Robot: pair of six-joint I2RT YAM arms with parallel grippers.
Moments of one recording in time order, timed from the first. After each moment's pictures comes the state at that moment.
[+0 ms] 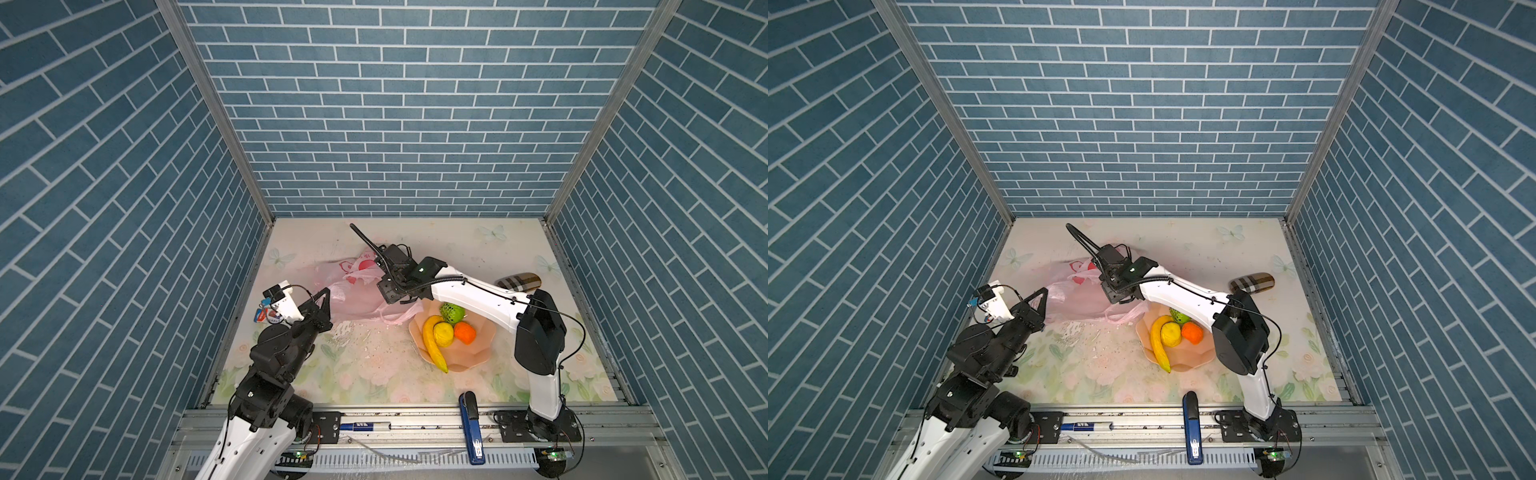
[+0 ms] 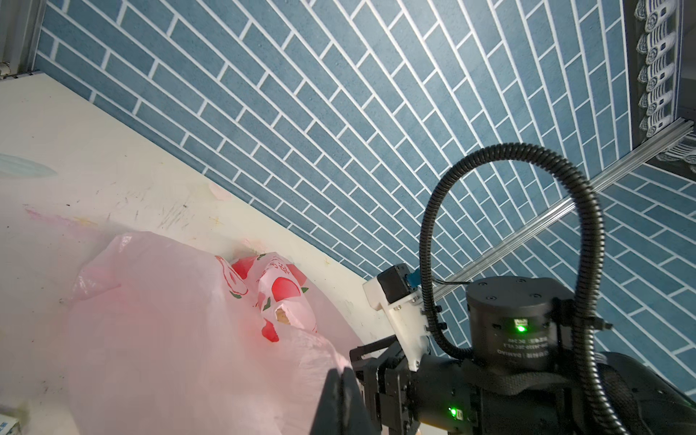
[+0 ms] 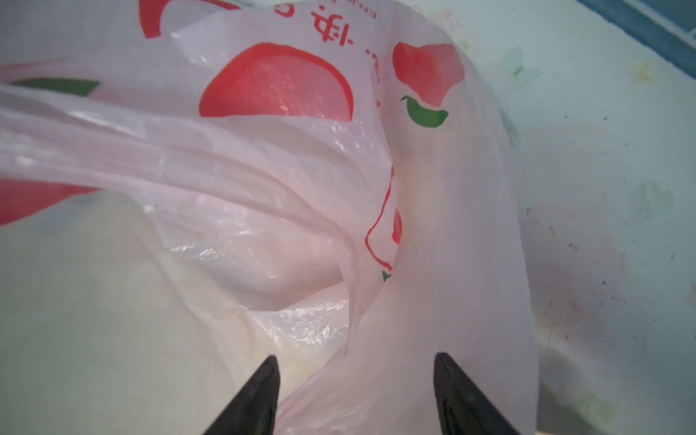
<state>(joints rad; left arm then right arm) -0.41 0.33 0.47 -0.19 -0.12 -0.80 1.00 1.99 1.75 -0.74 0.26 0.23</state>
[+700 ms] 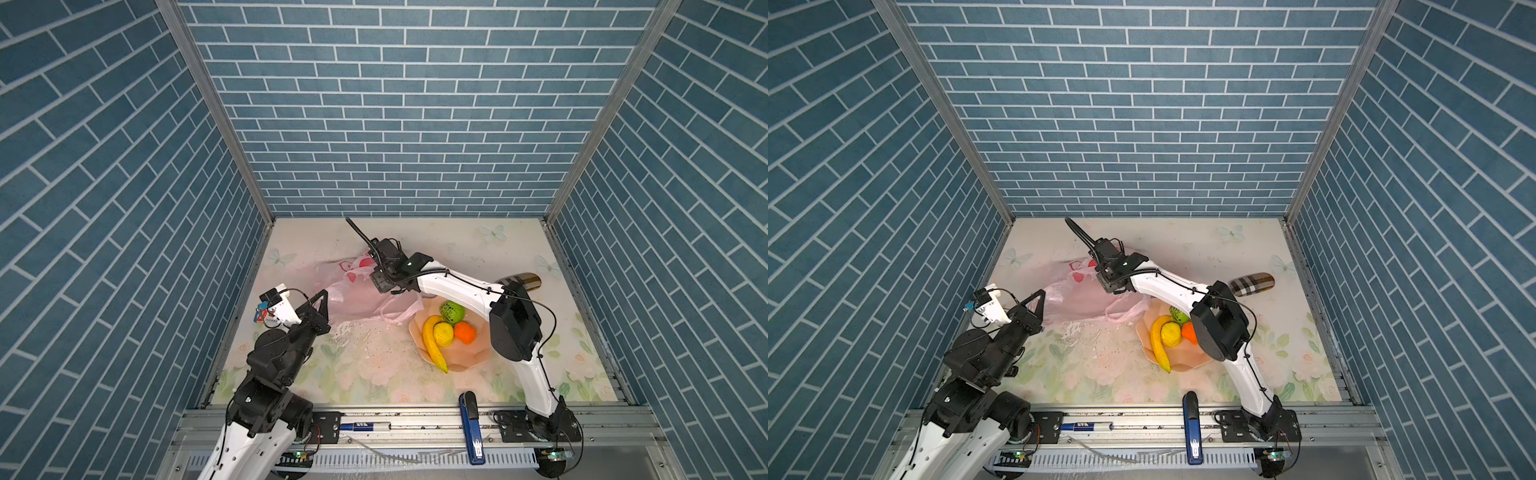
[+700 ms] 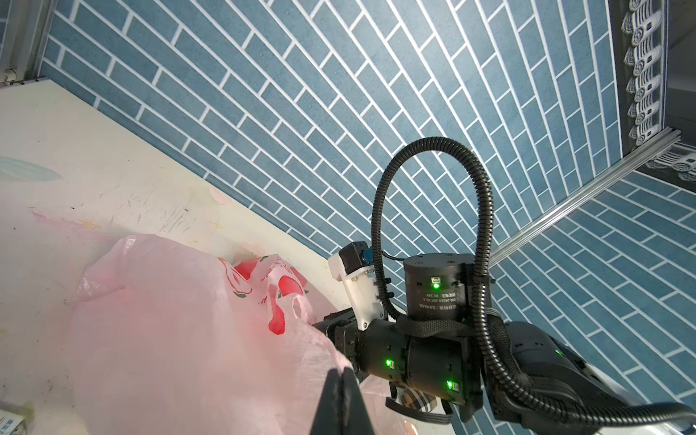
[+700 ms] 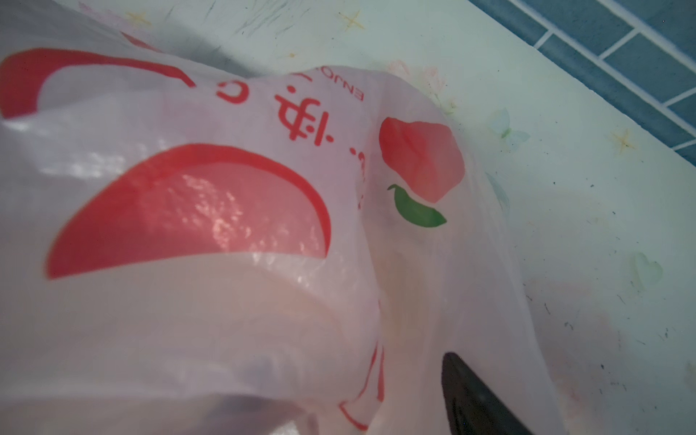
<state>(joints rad) -0.41 0.28 0.46 -0.21 -0.13 -0.80 0.95 2.17 1.88 -0.63 0.29 0.13</state>
